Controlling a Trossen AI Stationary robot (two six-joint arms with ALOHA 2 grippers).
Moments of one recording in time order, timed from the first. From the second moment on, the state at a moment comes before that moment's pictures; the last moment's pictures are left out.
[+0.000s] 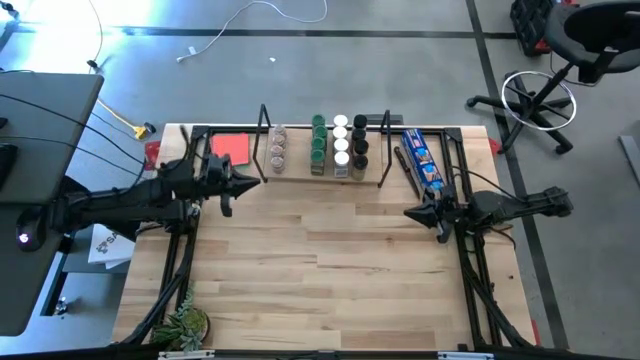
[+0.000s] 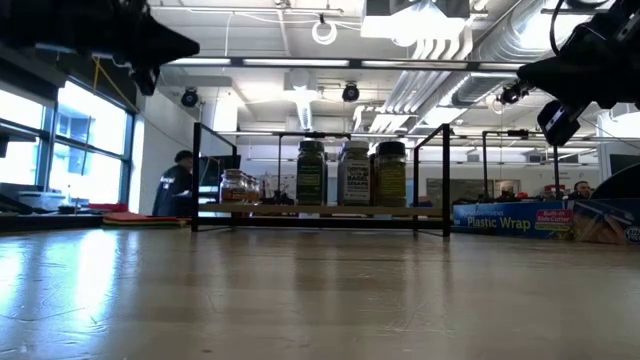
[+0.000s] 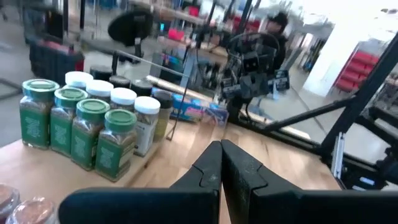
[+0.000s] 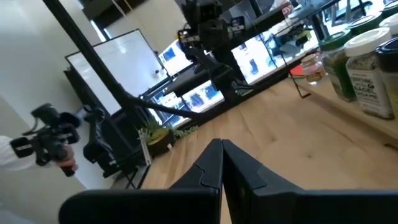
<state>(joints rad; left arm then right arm) 0.22 0.49 0.39 0.03 0.03 -0.29 0.20 0.01 0.01 0.04 0.19 0.52</state>
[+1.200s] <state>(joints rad) 0.10 0.01 0.01 0.00 -0.01 -0.28 0.20 0.01 0.01 0.04 0.18 0.52</state>
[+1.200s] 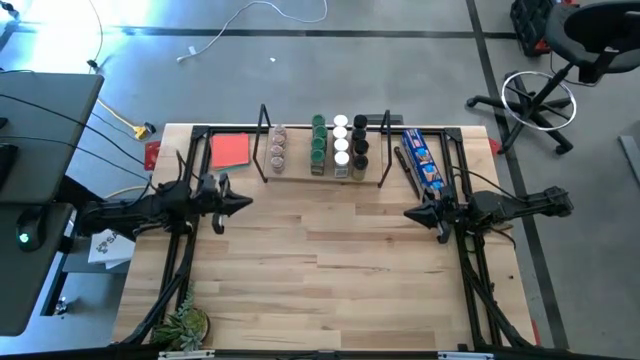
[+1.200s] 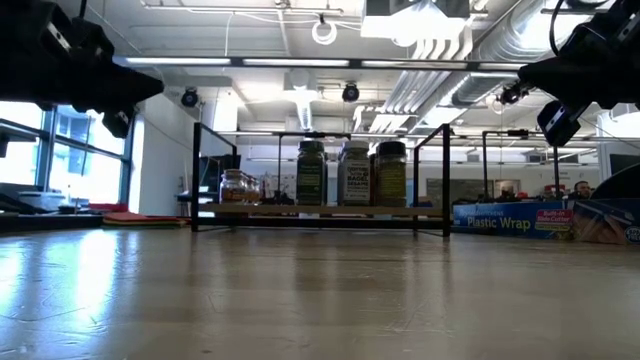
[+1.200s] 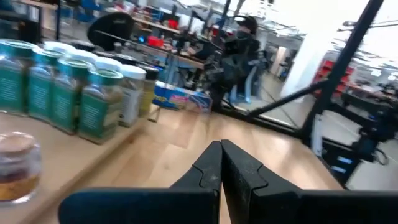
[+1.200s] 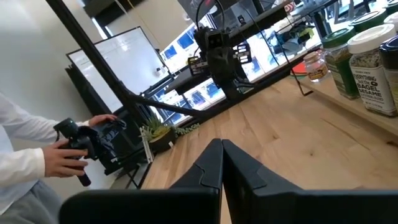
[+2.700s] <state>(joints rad) 0.04 0.00 0.01 0.00 -0.01 -0.18 0.17 0.02 0.01 0.04 0.16 0.12</state>
